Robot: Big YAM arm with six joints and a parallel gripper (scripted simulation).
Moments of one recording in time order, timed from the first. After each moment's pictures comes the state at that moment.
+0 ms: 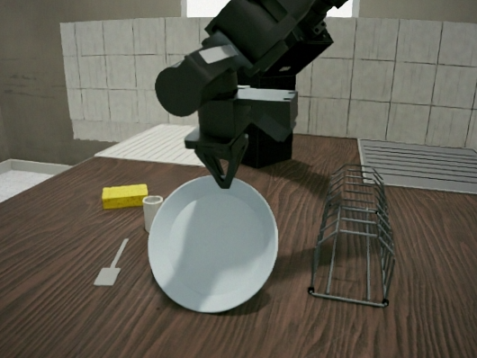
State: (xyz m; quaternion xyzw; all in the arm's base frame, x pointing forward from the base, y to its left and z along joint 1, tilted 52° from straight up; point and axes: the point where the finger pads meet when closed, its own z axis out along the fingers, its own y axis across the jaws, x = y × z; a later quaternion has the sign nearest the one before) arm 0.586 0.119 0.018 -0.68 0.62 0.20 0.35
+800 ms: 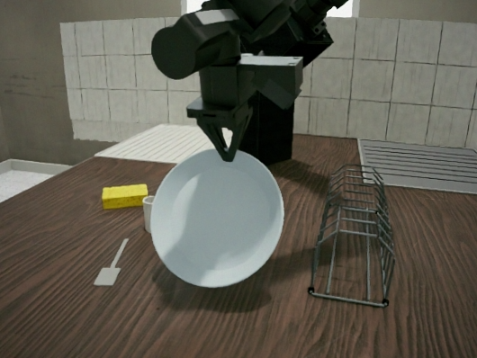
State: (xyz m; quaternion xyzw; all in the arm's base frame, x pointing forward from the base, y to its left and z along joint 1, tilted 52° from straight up) arm 0.568 0.092 0.046 -0.68 0.61 0.21 0.35
